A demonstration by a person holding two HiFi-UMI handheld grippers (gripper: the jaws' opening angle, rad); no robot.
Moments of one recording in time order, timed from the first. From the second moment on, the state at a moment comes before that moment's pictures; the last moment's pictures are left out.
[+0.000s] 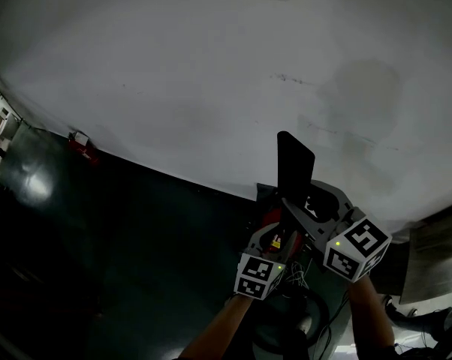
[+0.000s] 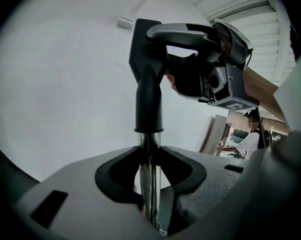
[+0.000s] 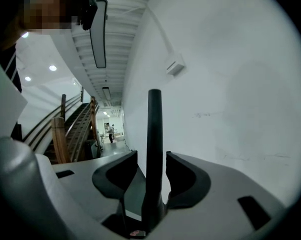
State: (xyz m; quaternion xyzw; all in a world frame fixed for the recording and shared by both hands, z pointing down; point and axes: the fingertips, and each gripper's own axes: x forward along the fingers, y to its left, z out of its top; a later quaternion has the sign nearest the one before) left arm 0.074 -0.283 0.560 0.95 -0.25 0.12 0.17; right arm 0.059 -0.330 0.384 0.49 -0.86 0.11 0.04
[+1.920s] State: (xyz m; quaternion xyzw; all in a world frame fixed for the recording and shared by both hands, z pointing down) left arm -0.002 -0.379 0.595 0.91 -0.32 0.11 0.22; right arm 0.144 -0.239 0.414 0.57 -0.78 0.23 -0.14
